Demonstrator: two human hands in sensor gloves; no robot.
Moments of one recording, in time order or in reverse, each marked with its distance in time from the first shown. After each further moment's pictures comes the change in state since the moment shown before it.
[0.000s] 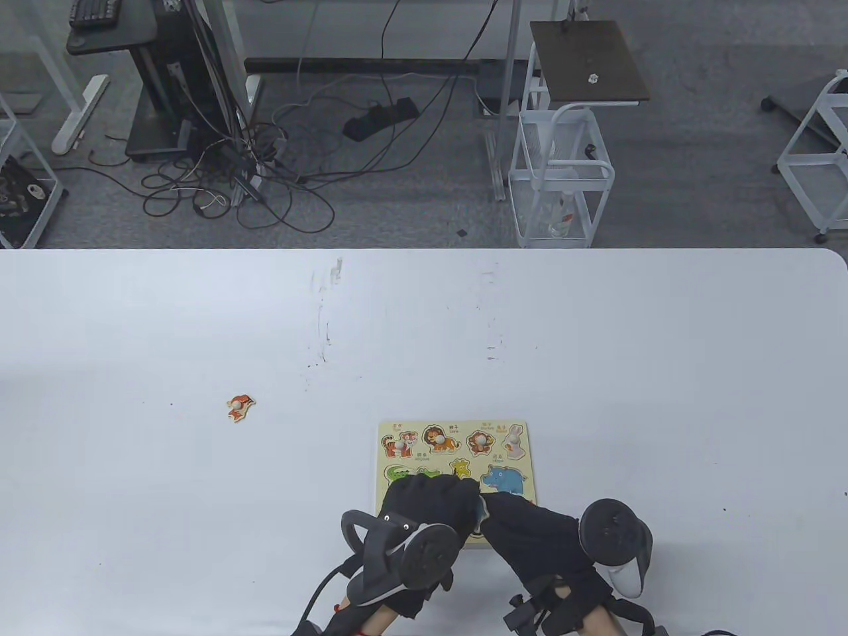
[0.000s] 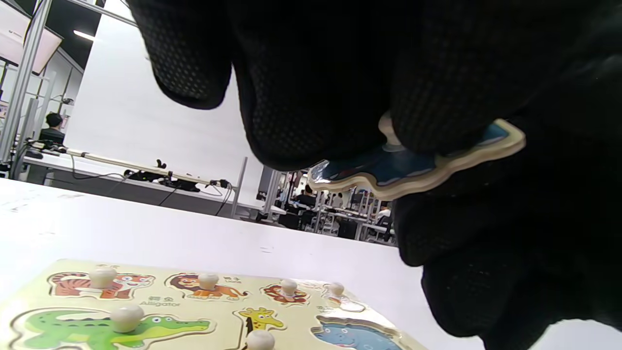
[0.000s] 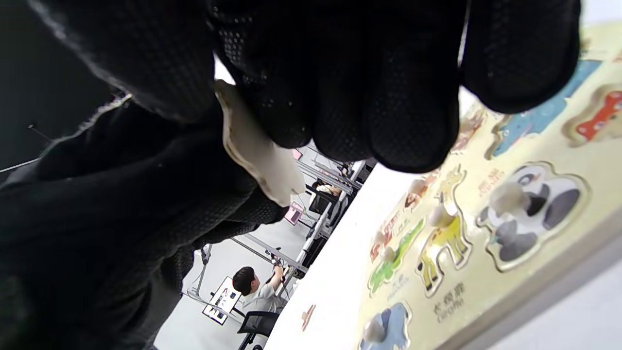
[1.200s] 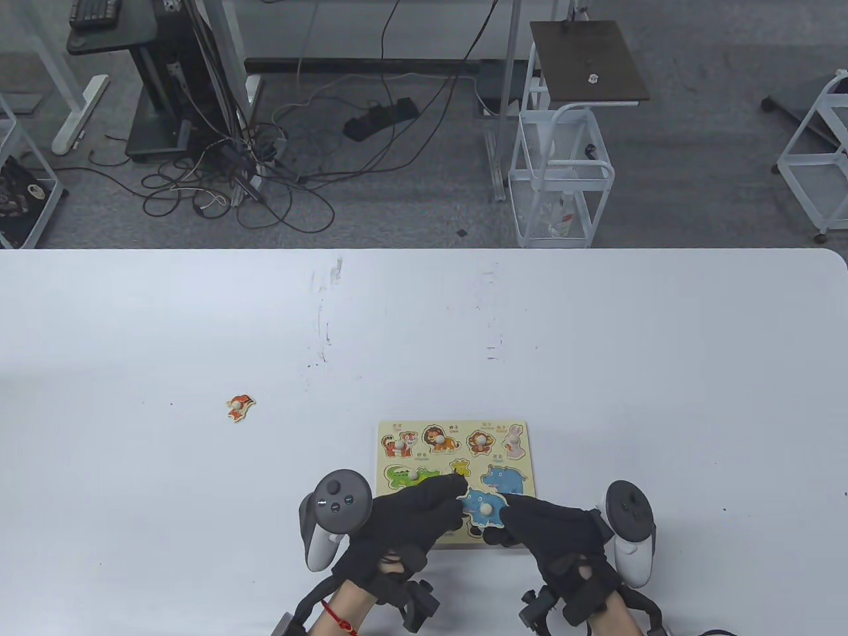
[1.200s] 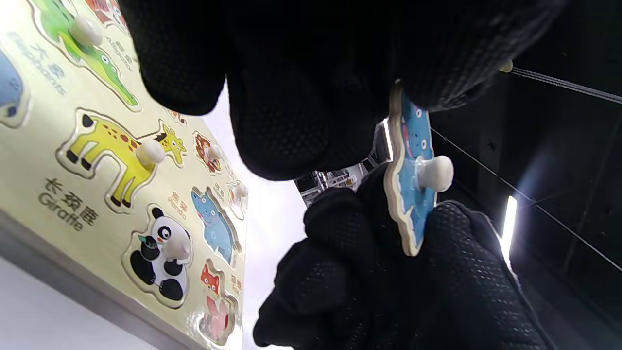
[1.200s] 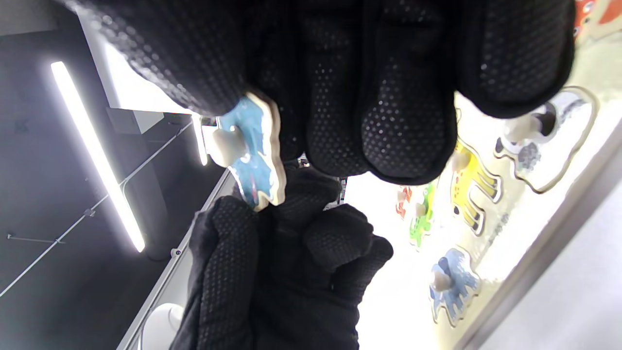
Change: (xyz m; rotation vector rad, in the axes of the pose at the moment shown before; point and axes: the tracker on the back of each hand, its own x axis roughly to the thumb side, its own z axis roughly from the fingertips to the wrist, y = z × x) left_hand -0.070 -0.043 0.001 -0.209 0.207 0.948; right_hand -0.026 -0.008 -0.007 0.126 0.188 -0.412
